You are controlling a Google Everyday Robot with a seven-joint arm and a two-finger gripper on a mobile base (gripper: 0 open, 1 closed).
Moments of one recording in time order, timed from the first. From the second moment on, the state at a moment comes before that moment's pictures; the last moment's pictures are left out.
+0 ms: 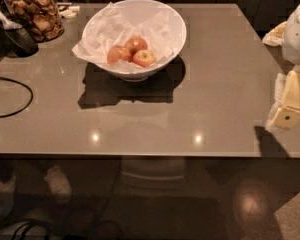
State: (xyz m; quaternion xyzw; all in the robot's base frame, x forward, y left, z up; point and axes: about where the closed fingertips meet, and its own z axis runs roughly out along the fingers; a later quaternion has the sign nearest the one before) arm 0.438 -0.217 0.976 -0.60 0.78 -0.03 0.16
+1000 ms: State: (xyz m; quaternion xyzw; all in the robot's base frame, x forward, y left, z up) arm 0.465 -0.196 0.980 -0.58 0.79 0.00 0.18
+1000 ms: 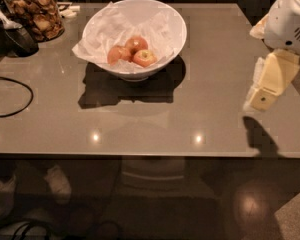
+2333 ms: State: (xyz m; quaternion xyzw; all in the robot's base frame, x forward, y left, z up) arm 0.525 -0.140 0.995 -0.58 0.79 0.05 0.20
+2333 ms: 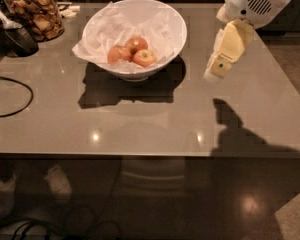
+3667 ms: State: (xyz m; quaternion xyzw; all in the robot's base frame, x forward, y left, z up) arm 0.590 -0.077 0.999 -0.59 0.78 0.09 0.20
